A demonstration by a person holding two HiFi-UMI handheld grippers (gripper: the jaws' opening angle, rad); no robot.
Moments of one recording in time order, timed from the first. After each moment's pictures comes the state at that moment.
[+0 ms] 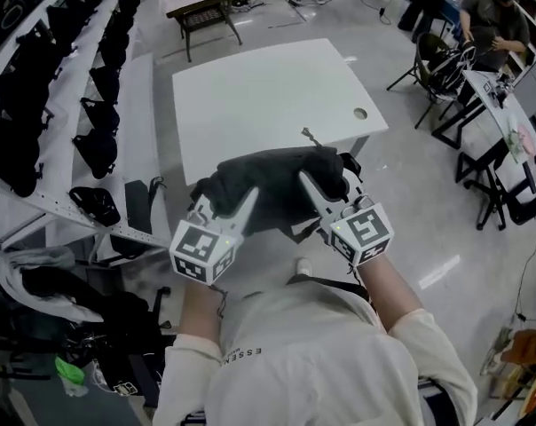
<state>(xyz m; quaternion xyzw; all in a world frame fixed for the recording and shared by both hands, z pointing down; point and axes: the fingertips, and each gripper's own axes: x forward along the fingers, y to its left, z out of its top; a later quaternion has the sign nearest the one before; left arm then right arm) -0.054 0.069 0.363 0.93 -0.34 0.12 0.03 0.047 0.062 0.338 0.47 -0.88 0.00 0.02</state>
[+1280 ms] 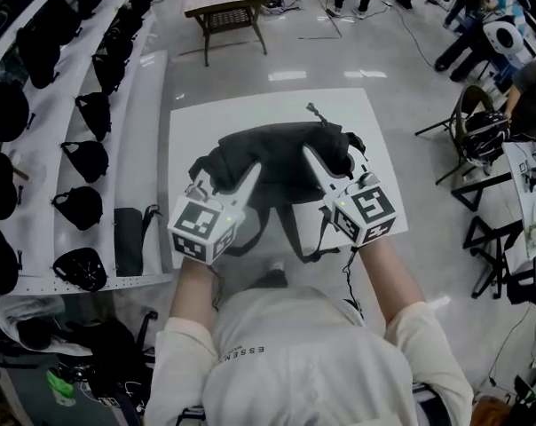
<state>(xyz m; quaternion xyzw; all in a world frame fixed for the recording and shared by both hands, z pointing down) -0.019 -0.288 0.339 0.91 -0.41 0.11 0.02 0.079 -0.312 0.313 0.41 -0.91 -0.01 0.03</state>
